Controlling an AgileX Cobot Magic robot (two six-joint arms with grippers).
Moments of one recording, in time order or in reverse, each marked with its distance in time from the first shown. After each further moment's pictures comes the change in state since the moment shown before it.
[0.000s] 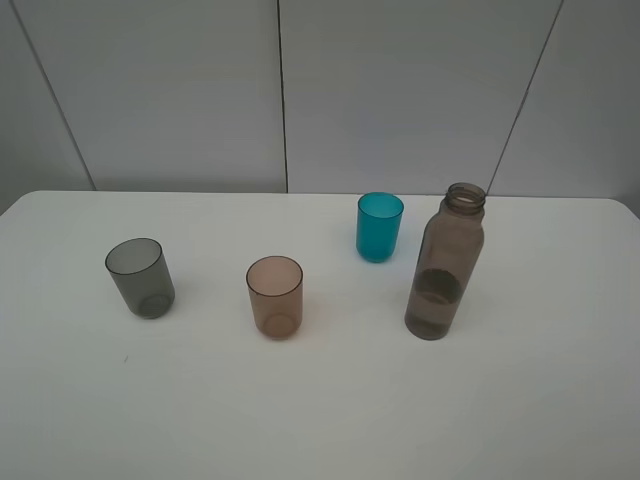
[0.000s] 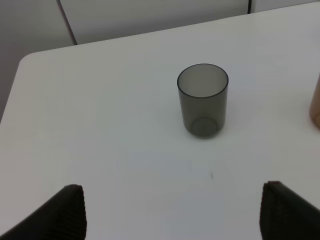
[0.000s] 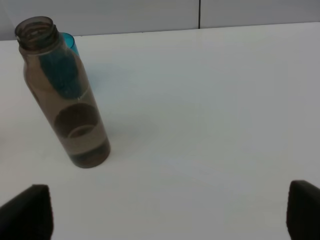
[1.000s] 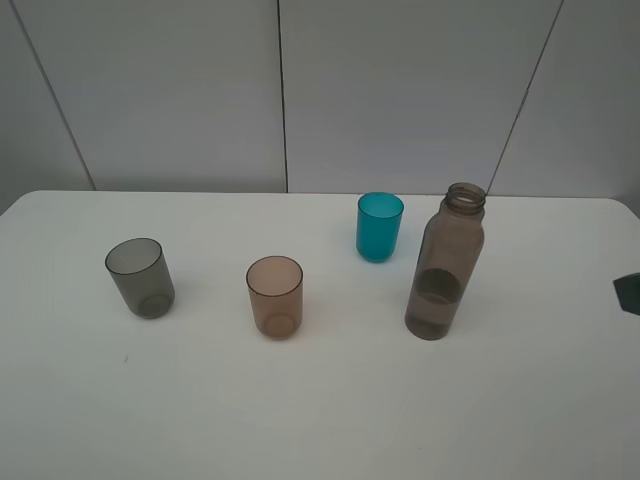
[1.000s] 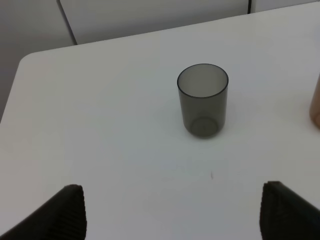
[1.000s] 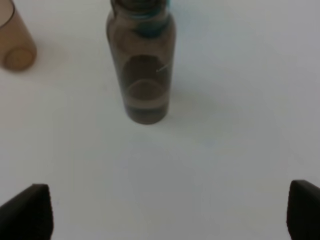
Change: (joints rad) left arm 0.000 0.000 0.000 0.000 0.000 0.000; right arm 0.136 0.635 -0.164 0.165 -0.094 -0.432
